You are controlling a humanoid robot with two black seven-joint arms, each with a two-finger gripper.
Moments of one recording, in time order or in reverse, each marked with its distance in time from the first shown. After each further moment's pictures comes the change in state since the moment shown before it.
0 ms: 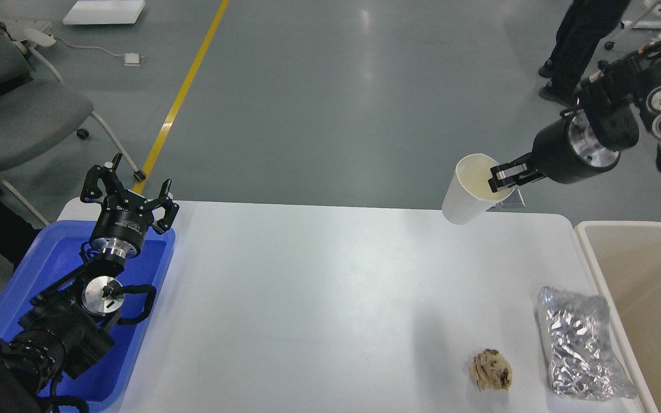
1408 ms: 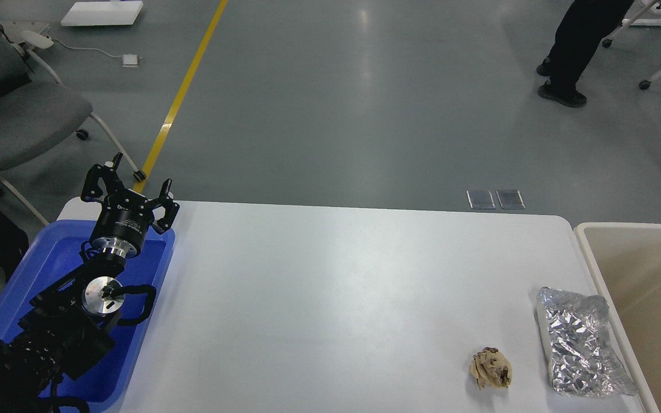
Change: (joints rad) left arm 0.000 0.000 -0.001 0.000 0.000 0.000 0.000; right arm -0.860 0.171 0.377 -1.290 0.481 -0.392 0.346
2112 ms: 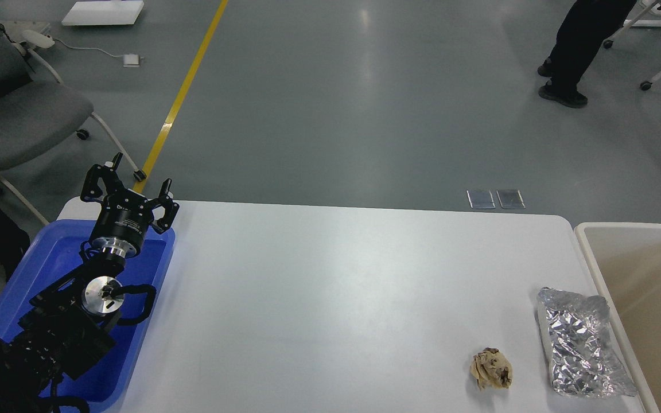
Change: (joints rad) left arm 0.000 0.000 0.000 0.000 0.000 -0.001 0.000; right arm -0.040 0.138 -0.010 -0.036 0.079 -0.295 -0.045
